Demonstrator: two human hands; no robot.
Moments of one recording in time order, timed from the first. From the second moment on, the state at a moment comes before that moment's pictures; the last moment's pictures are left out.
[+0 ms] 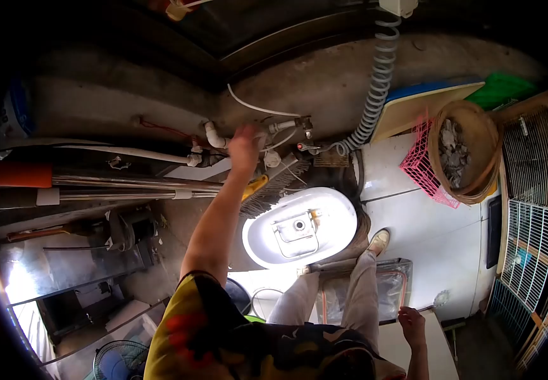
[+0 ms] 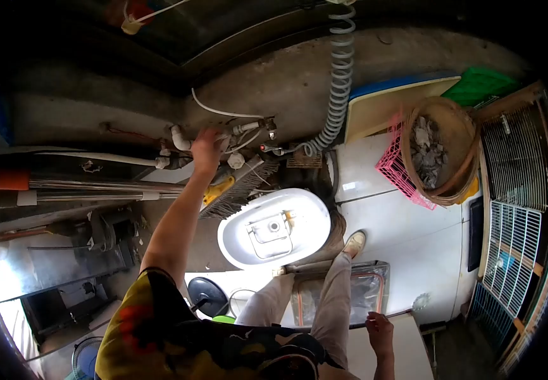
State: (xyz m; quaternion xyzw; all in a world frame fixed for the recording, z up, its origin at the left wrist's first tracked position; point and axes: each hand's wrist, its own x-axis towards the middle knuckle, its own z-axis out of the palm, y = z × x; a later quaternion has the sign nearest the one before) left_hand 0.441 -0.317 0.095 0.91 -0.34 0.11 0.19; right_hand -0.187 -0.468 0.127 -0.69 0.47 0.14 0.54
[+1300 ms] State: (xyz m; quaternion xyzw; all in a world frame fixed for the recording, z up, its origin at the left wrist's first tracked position) left_hand 0.454 -0.328 0.061 0.89 -0.45 0.01 -0.07; right_hand -0.229 -0.466 0.116 -0.73 0.46 0.14 0.49
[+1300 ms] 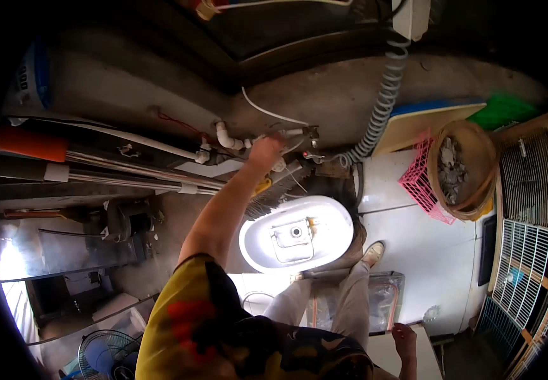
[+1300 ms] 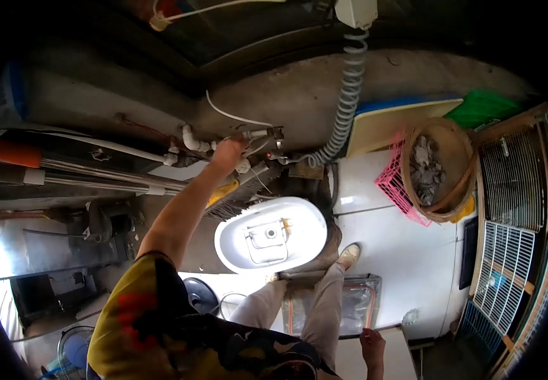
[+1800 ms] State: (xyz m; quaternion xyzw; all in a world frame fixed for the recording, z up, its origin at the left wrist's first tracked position) left_hand 0.445 -0.266 0.051 0.91 -0.39 0.03 -0.15; right_hand -0.231 -0.459 0.111 -0.75 0.44 0.10 0.49
